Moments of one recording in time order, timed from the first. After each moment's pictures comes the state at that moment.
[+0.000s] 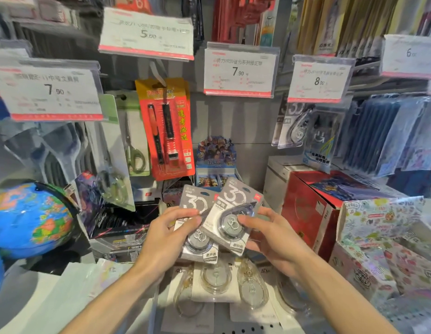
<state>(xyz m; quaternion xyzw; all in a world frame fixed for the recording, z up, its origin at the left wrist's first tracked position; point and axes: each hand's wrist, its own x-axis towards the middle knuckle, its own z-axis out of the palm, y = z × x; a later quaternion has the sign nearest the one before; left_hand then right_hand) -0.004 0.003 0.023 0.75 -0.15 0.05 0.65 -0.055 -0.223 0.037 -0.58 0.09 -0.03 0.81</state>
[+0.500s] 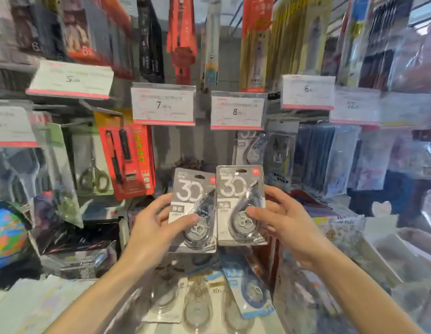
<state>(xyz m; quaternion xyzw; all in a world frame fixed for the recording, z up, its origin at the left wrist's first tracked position) -0.047 -0.082 0.078 0.66 -0.22 0.06 0.71 -0.105 -0.340 0.101 -0.71 -0.07 -0.14 0.69</state>
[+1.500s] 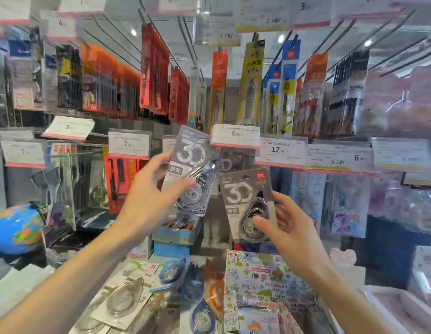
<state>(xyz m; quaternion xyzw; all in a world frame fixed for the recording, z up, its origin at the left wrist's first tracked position) -0.132 -0.195 0.198 0.72 -0.23 0.34 0.56 -0.139 -0.465 0.147 -0.77 -0.22 -0.28 0.53</state>
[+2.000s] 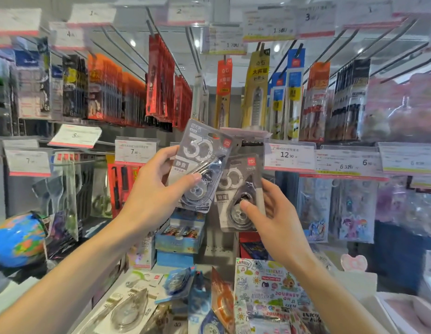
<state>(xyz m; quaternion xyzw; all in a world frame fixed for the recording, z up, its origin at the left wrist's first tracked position) -0.124 -0.181 0.215 0.72 -0.27 0.33 0.55 -0.116 -0.422 0.163 -0.76 -0.21 -0.30 0.53</state>
